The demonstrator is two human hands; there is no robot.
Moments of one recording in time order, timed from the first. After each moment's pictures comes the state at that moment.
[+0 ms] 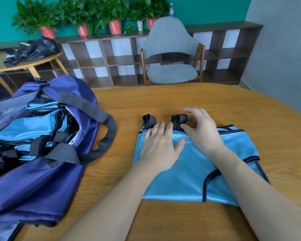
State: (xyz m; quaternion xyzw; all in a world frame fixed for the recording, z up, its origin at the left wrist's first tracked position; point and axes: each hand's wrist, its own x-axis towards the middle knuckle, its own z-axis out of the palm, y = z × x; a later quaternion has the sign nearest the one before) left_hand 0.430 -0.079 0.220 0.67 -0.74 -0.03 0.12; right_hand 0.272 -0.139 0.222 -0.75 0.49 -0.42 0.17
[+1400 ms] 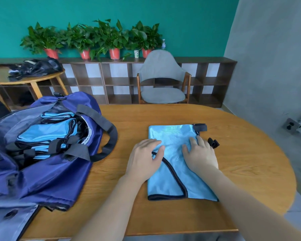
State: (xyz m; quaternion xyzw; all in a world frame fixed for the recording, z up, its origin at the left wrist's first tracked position) left_hand 0.457 -0.032 0.215 0.55 -0.71 -0.01 0.44; right_hand 0.250 -0.078 0.222 -0.70 0.70 -0.12 0.06
